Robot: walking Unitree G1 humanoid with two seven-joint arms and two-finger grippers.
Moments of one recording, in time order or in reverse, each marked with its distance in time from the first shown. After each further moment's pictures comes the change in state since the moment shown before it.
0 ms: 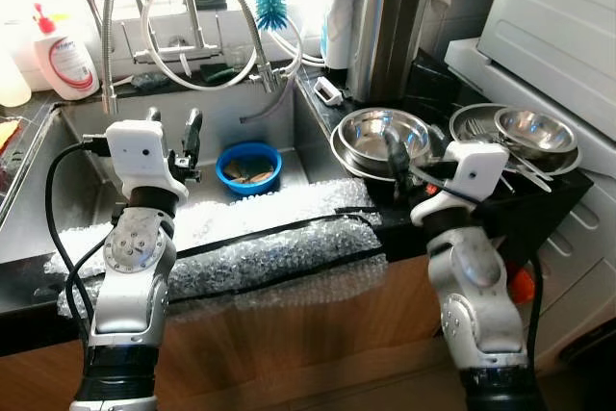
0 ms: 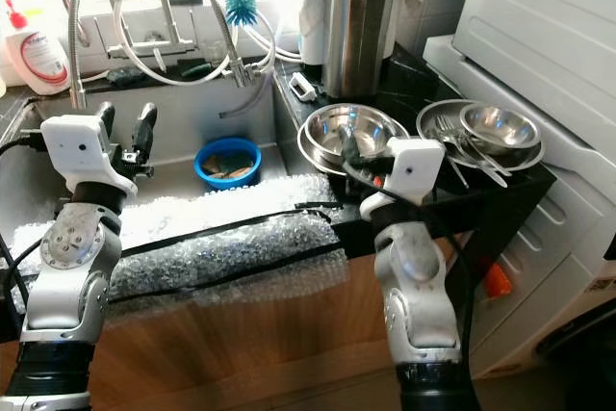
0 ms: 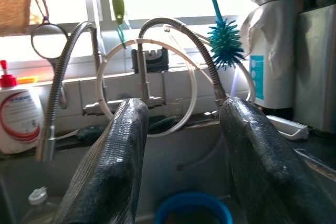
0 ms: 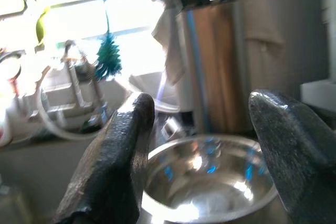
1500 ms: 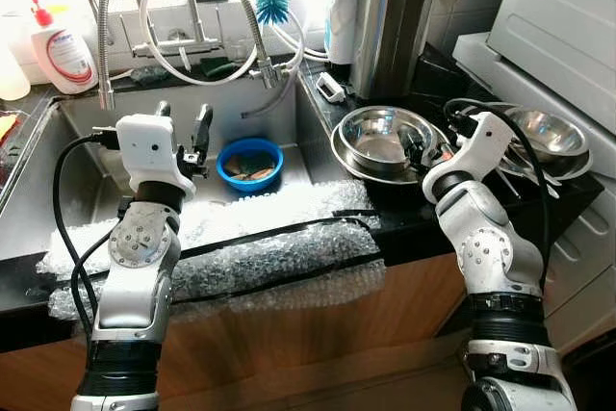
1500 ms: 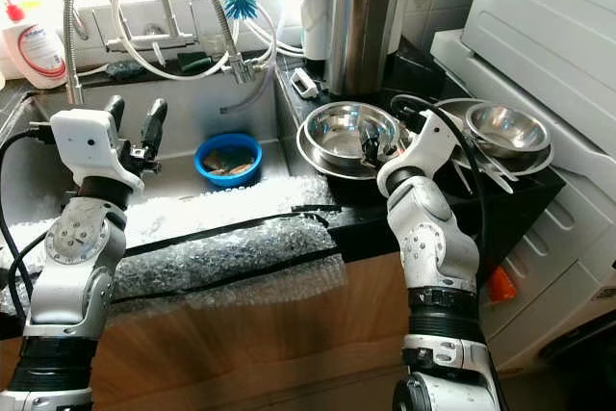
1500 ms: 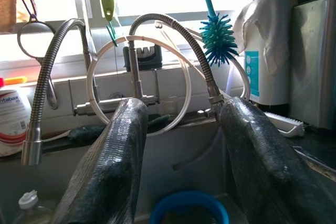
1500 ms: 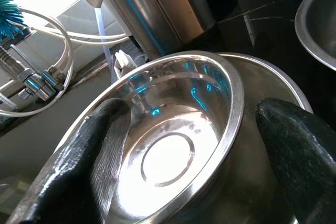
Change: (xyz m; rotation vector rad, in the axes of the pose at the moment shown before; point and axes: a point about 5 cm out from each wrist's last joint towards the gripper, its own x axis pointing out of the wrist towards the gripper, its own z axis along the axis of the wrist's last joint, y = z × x) left arm 0.003 -0.005 0.004 0.003 -0.015 -0.034; right arm 0.033 -0.028 -0.024 0.325 0.401 -0.183
